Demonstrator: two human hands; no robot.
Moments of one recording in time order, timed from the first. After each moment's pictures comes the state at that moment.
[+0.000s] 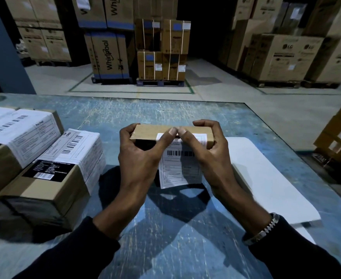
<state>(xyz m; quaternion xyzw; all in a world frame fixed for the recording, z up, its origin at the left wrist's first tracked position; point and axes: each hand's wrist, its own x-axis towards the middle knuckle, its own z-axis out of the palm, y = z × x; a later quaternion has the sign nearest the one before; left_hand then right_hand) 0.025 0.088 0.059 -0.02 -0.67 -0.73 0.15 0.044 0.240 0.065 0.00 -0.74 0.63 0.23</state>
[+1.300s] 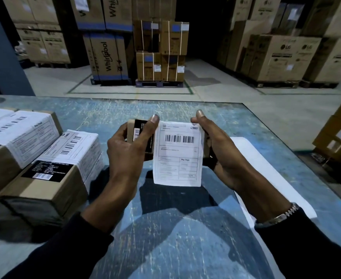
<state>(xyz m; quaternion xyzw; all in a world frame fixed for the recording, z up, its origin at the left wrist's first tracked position) 0.021 0.079 0.075 -0.02 -0.65 -0.75 0.14 0.040 0.265 0.093 -0.01 -0.69 0.72 0.02</state>
